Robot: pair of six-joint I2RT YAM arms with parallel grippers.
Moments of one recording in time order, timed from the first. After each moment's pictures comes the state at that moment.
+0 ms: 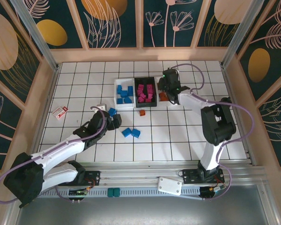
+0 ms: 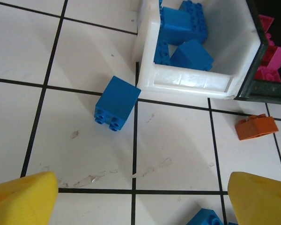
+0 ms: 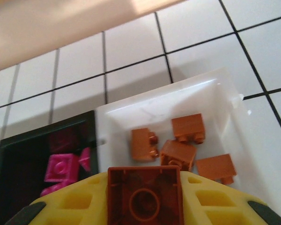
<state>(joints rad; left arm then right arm) -0.63 1.11 0.51 -0.12 -0.30 -0.67 0.43 1.85 1.27 -0.08 0.22 0.54</state>
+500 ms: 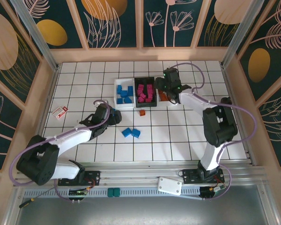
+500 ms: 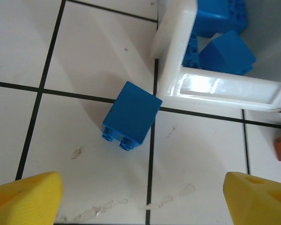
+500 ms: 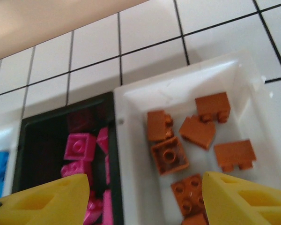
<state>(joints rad) -0.53 1.37 0.60 -0.05 -0.22 -0.64 0.45 1.77 1.24 -0.13 0.13 0.55</state>
